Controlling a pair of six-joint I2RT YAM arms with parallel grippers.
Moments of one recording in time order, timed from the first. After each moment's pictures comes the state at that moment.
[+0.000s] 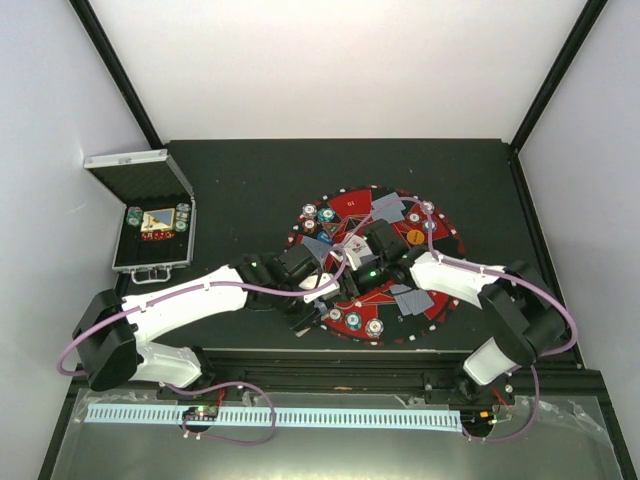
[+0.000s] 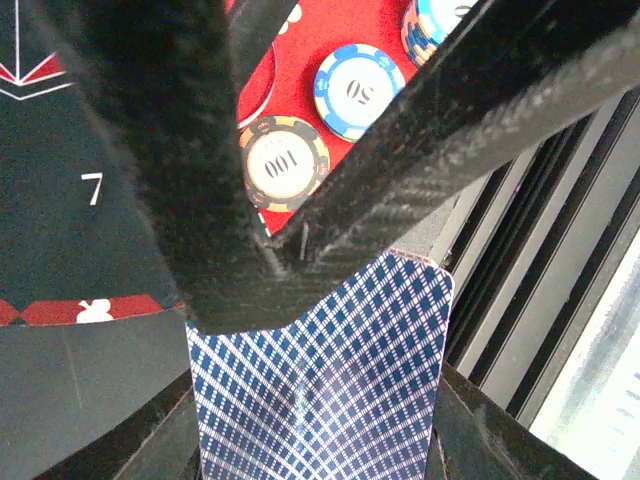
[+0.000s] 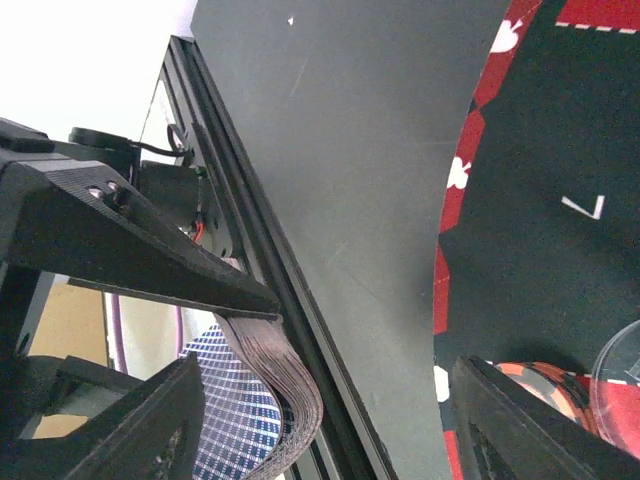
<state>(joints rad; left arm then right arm) -0.94 1.32 0.93 -0.79 0.21 0.02 0.68 1.56 0.82 -0.20 -0.88 0.34</state>
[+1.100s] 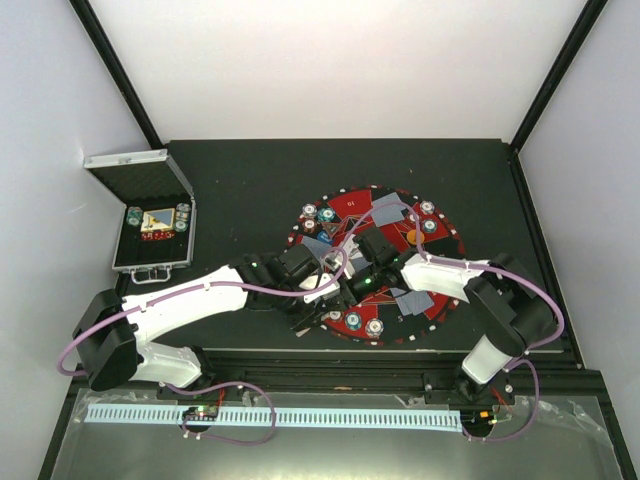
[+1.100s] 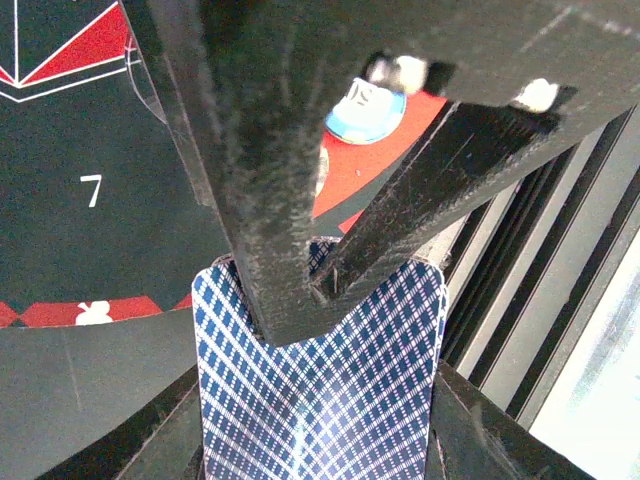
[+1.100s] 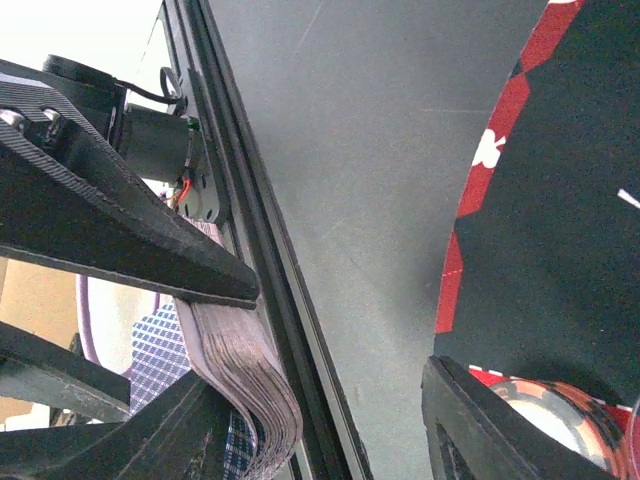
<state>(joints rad) -0.94 1.32 0.93 -0.79 0.21 0.02 0.72 1.64 0.82 -0.19 -0.90 0.21</state>
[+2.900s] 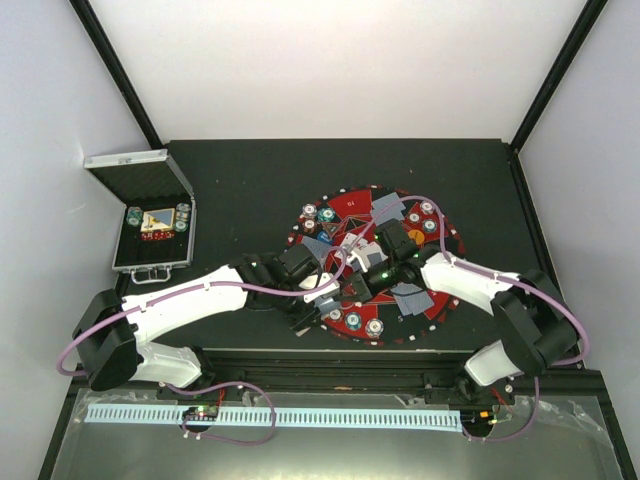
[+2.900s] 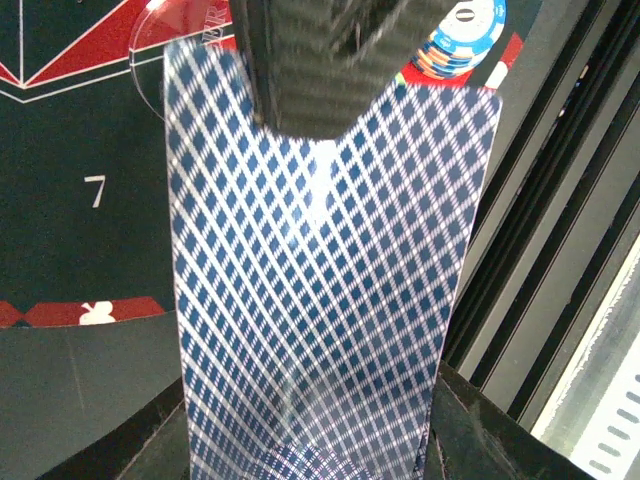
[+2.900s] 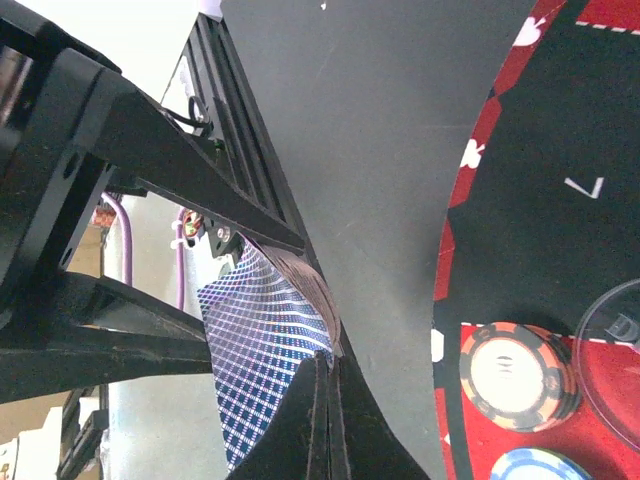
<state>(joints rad) -0.94 1.32 0.93 -0.79 0.21 0.02 0.63 1.50 0.79 -0.29 -0.94 0.18</state>
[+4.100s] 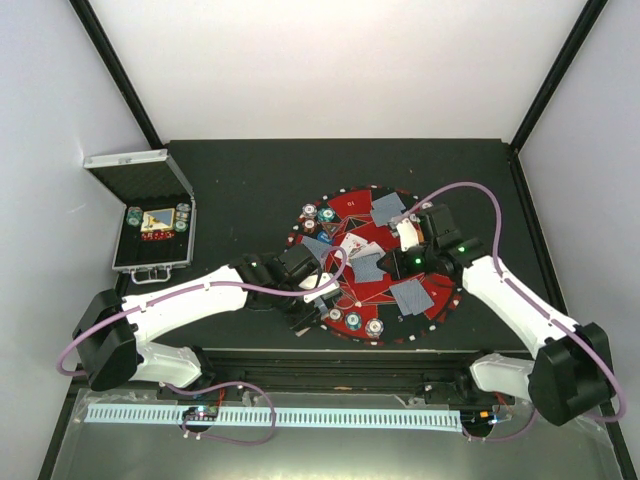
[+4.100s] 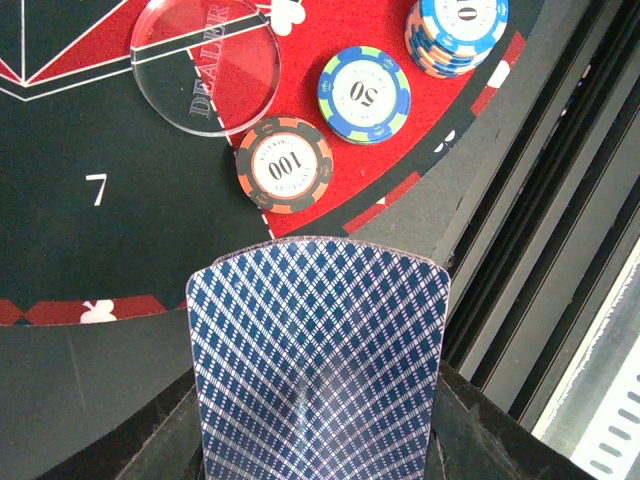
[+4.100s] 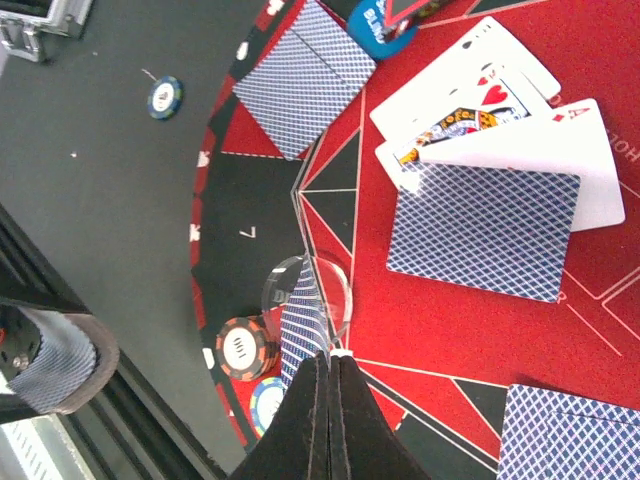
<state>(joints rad) -0.94 1.32 0.93 -0.79 0.21 0.02 0.42 1.20 0.84 -0.59 -0.49 0.16</state>
